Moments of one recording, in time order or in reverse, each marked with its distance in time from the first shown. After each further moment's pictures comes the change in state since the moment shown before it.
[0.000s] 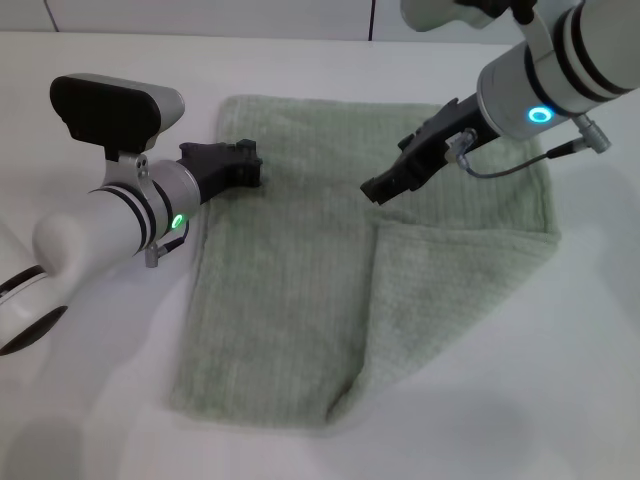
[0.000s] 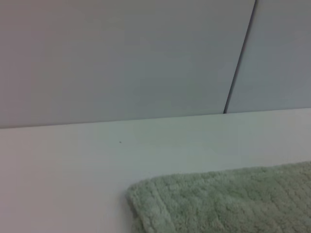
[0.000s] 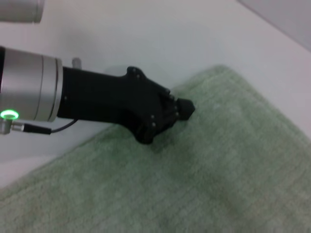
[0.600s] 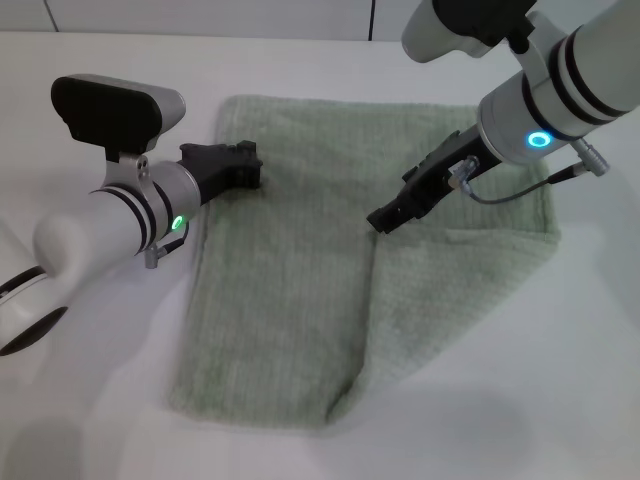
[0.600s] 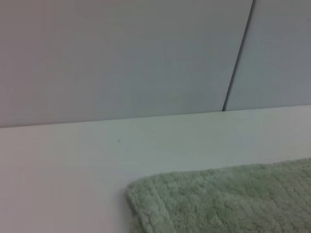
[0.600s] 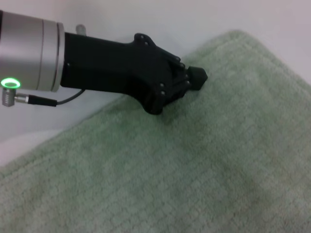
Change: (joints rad) left arm -0.001 0.000 0.003 -0.003 0.001 0.000 0.002; right arm 0.022 0.001 0.011 -0.113 0.023 0.003 -0.039
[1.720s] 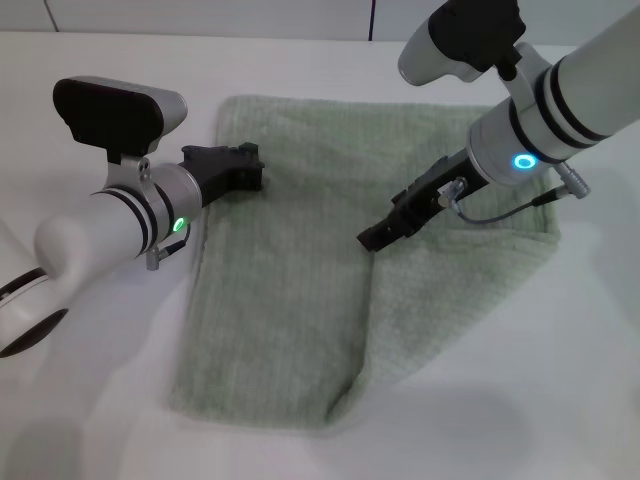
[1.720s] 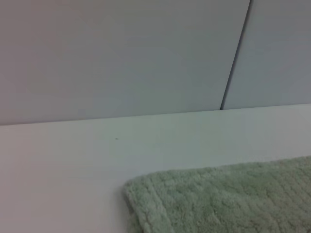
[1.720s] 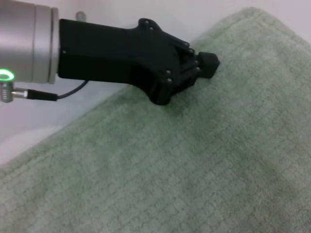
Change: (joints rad) left arm 0.003 0.000 0.009 0.003 0.000 0.000 -0.006; right arm 0.044 0.003 0.020 -0.200 0.085 -0.089 -0.091
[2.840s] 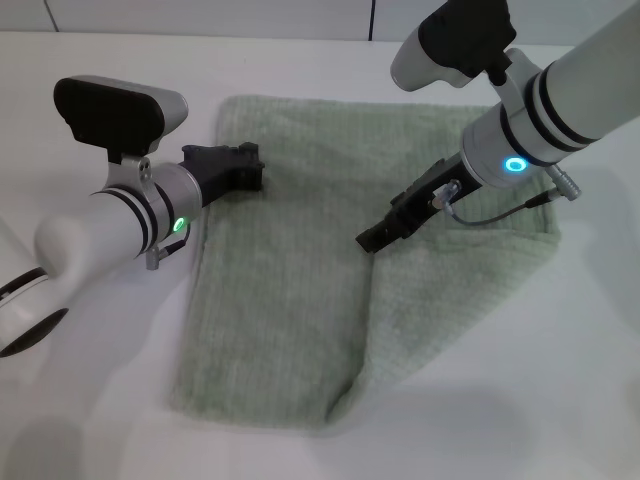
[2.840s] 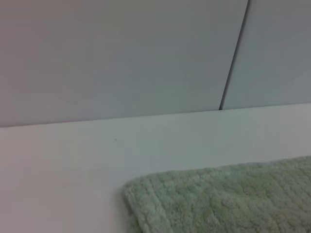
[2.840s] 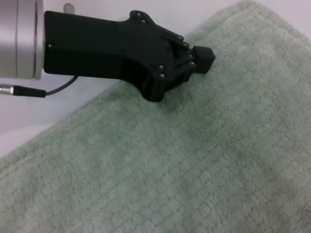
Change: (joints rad) left arm -0.001 0.000 0.000 0.000 0.000 0.000 0.006; right arm 0.034 0.003 -0.007 -0.074 0.001 -0.043 -0.006
